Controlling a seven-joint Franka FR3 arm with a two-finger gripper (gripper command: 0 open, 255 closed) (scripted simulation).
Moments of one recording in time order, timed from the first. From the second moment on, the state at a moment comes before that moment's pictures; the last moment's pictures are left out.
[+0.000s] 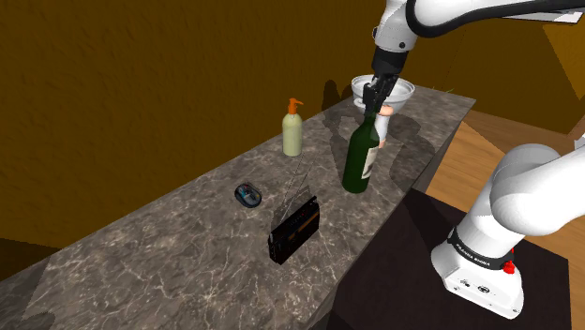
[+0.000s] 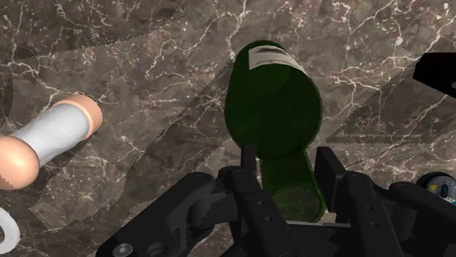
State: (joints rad) arm 0.00 -0.67 -0.03 -2.43 -0.02 1.84 0.04
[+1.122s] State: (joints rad) arm 0.00 -0.65 -0.03 -2.26 -0.02 1.69 0.04
